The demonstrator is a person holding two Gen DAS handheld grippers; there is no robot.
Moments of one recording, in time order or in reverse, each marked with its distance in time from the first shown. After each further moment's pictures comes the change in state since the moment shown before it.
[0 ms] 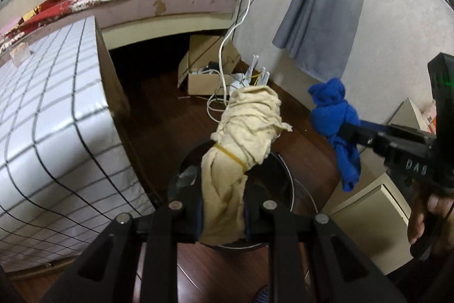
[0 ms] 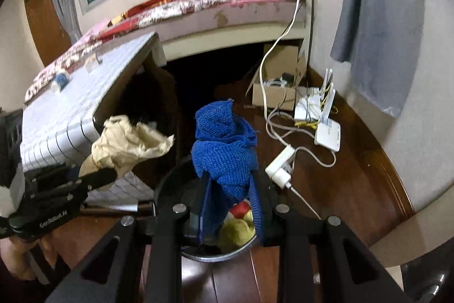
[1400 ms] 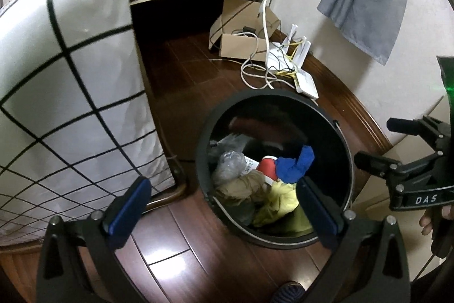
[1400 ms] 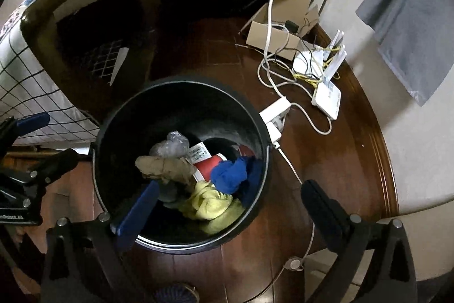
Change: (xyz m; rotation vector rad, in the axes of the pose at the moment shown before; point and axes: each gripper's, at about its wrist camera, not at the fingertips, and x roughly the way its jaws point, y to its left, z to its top) left arm 0.060 0.036 -0.033 -0.086 0.125 0.125; right arm 0.101 0.011 -0.022 -0.160 0.262 -0.130
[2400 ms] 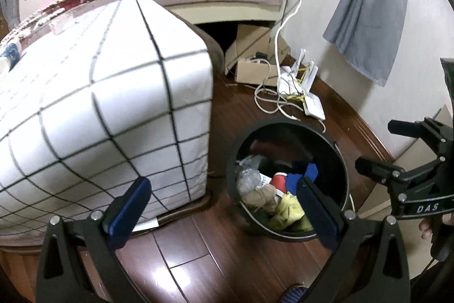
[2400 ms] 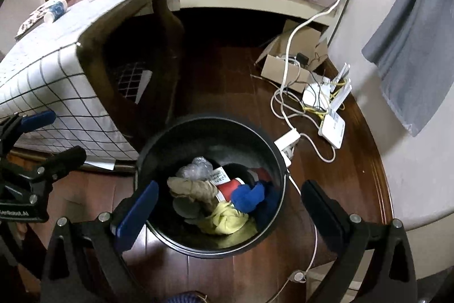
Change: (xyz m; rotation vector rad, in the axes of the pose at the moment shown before) left arm -0.065 0.022 0.006 -0.015 -0.113 0.060; right arm -0.059 0.037 0.013 -0.060 -0.130 0.021
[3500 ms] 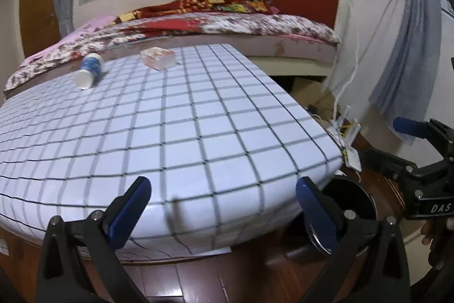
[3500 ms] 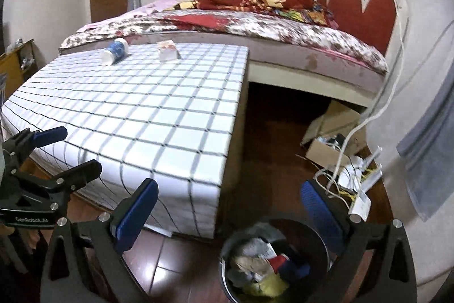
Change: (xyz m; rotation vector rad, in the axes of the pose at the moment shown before) left arm -0.086 0.124 0.027 -0.130 -0.196 0.181; right arm -0.062 0.129 0.101 -0.134 -0.271 0.130
